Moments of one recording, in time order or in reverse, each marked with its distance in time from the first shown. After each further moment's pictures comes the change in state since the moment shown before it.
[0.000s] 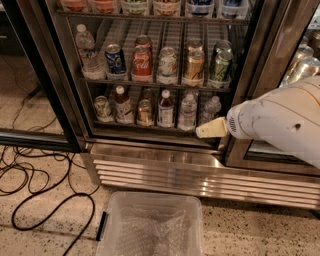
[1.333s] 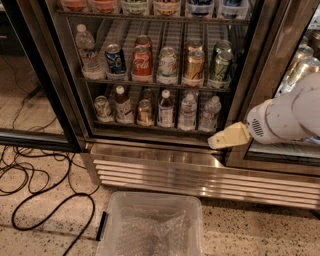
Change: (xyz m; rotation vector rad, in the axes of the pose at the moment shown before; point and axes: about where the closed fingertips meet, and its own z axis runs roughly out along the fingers) arm 0.021 -0.004 -0.060 -0.103 0.084 -0.124
